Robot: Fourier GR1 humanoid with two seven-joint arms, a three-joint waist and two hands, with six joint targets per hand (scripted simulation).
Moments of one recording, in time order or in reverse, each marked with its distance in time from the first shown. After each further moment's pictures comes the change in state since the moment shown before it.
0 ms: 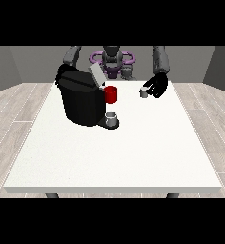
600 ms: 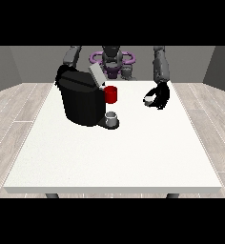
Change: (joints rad) left arm 0.100 0.022 0.028 0.056 0.011 0.142 0.015; right arm 0.000 0.007 0.025 -0.091 0.019 0.001 -0.010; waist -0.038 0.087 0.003
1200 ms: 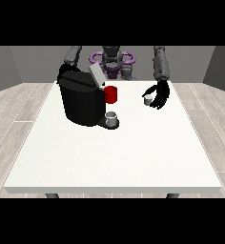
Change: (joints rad) left arm 0.057 -0.020 0.007 -0.083 0.106 -0.108 0.058; right arm 0.016 0.008 0.012 -0.014 0.032 -0.015 0.032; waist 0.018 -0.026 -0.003
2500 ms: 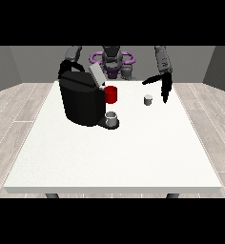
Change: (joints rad) left arm 0.121 0.001 0.090 -0.318 0.329 -0.213 0.118; right arm 0.049 0.001 0.013 -0.110 -0.010 0.027 0.000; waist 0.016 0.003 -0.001
